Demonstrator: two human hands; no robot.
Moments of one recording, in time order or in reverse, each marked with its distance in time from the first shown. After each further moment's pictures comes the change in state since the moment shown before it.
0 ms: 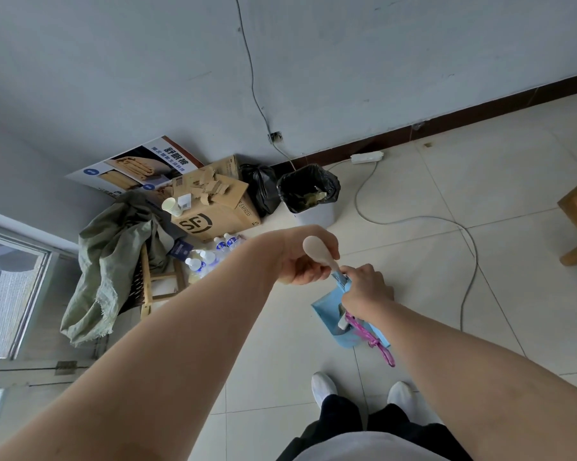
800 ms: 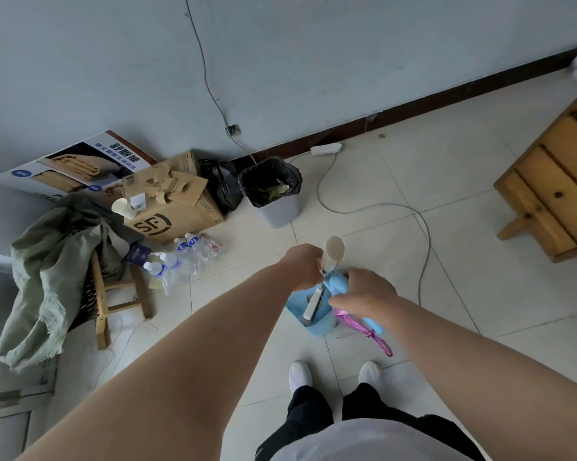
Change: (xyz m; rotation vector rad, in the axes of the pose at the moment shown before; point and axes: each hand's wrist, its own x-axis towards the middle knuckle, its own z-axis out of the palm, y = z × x) left_hand 0.088 -0.033 0.048 0.901 0.318 0.462; right_hand -0.033 0.039 -0.023 0.043 -0.097 0.115
